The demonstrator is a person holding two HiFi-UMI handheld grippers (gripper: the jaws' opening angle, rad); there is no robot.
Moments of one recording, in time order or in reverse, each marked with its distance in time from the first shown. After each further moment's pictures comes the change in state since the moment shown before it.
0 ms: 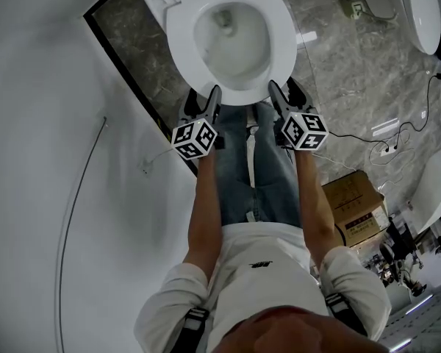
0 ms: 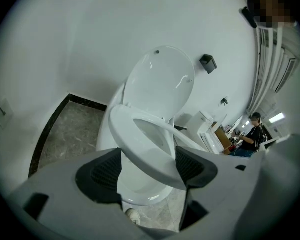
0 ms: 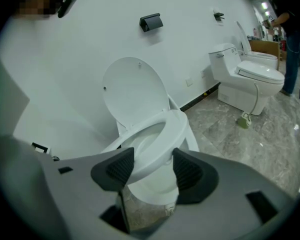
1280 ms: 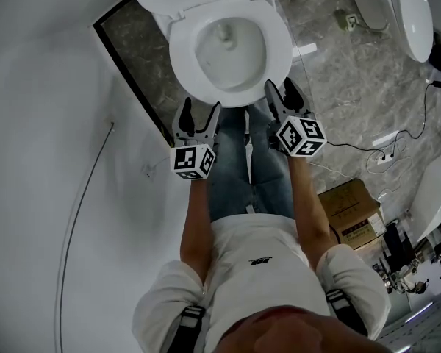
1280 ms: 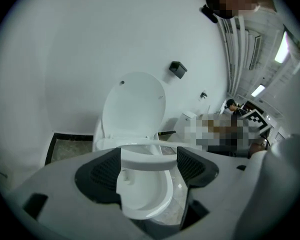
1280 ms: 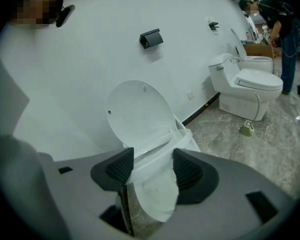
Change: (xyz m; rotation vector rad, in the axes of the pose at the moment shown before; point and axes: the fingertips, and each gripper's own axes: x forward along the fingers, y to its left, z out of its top) left arm -0.051 -0.070 0.076 0.319 -0.109 -0.087; right arm -0.018 0.037 0.086 0.062 -0.124 0.015
